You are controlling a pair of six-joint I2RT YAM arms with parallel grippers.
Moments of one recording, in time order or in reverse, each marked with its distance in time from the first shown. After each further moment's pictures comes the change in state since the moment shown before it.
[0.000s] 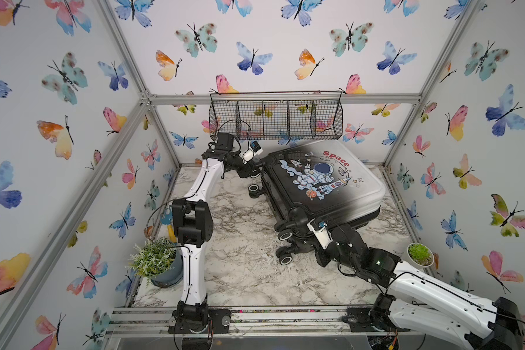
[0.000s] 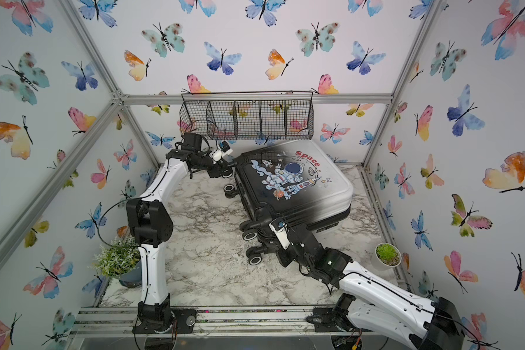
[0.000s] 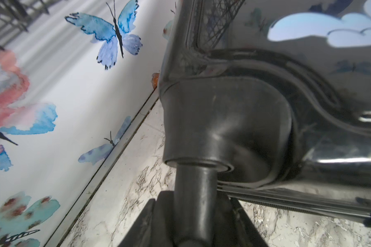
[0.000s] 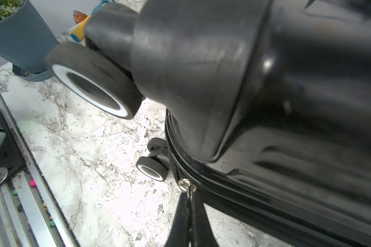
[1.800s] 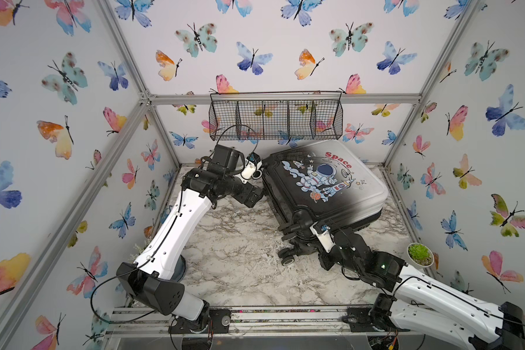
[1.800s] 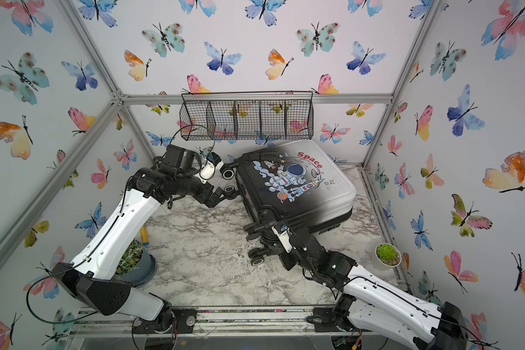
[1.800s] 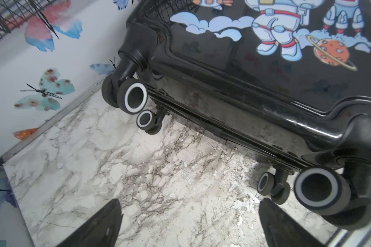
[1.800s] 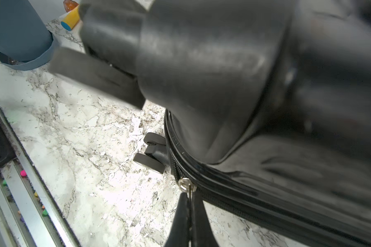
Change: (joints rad) left arm -0.251 -0.739 -0.478 -0.216 -0.485 -0.426; right arm 0.024 -0.059 -0.015 -0.067 0.053 -0.009
